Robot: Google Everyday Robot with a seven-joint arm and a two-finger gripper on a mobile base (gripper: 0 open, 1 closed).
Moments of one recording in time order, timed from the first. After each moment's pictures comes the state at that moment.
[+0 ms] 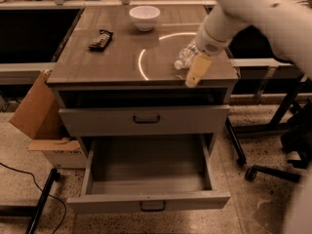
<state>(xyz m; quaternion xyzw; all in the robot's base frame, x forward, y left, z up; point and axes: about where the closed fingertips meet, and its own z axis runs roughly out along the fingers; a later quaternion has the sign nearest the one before) 0.687 -0.138 0.861 -0.61 0.75 -0.04 0.25</state>
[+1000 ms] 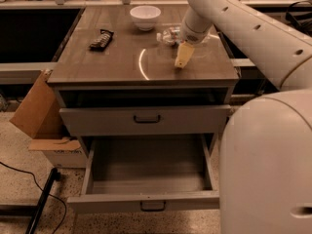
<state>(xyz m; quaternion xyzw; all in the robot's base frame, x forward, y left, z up) 0.806 -0.117 0.847 -0.59 0.75 -0.13 0.28</state>
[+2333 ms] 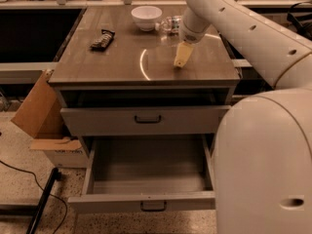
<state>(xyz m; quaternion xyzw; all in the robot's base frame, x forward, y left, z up) 0.814 -0.111 0.843 -0.59 0.75 -0.12 0.28</state>
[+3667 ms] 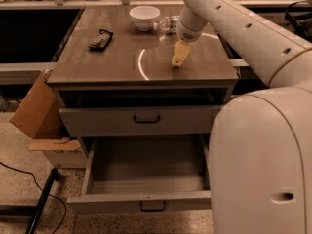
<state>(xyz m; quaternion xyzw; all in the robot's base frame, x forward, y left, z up) 0.818 -0.107 0.847 -0.60 0.74 -0.12 0.28</state>
